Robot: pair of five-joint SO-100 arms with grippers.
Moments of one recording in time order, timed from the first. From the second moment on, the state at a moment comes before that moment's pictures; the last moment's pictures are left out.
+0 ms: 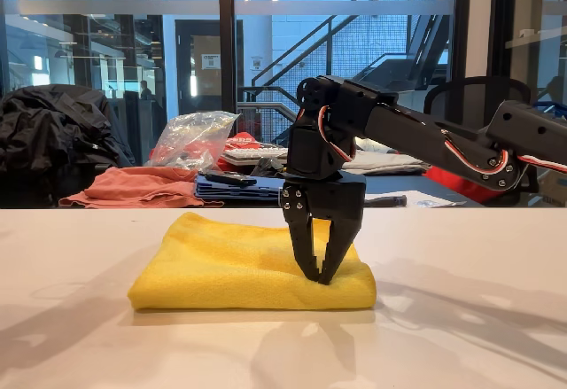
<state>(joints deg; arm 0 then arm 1) -62.8 34.5 2.0 104.9 -23.0 9.7 132.7 55.9 70.4 37.5</state>
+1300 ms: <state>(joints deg) -60.1 53.8 2.3 104.9 -22.9 9.7 132.7 55.9 72.9 37.5</state>
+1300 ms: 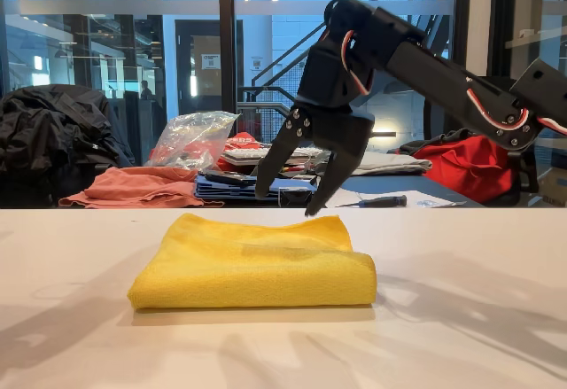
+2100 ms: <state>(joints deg) -46.8 87.6 14.0 105.0 -28.6 35.3 107.6 56.2 80.2 37.4</state>
